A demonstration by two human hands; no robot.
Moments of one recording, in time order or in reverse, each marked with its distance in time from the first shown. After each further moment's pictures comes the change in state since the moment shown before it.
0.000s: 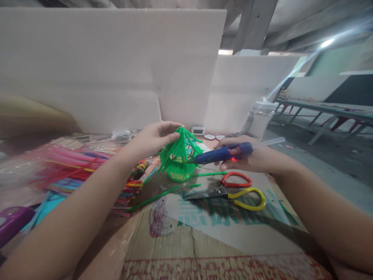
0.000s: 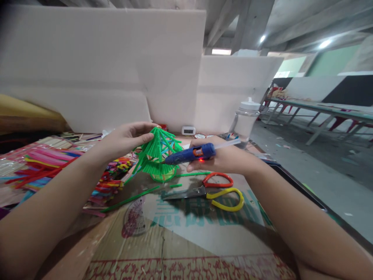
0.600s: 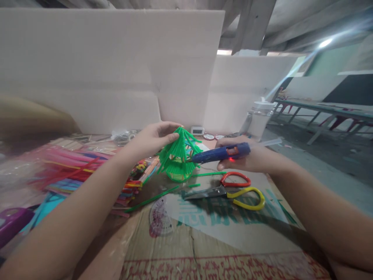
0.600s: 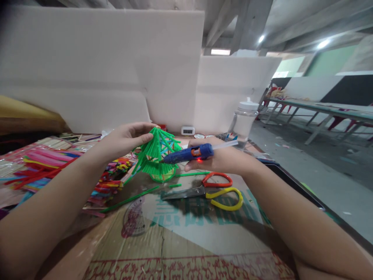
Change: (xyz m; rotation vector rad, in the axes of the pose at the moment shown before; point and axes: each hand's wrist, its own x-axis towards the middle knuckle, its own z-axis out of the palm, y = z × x) left_hand 0.001 -0.002 -0.001 0.005 0.005 -0.002; right_hand 0.004 -0.005 0.002 -0.019 0.005 0.012
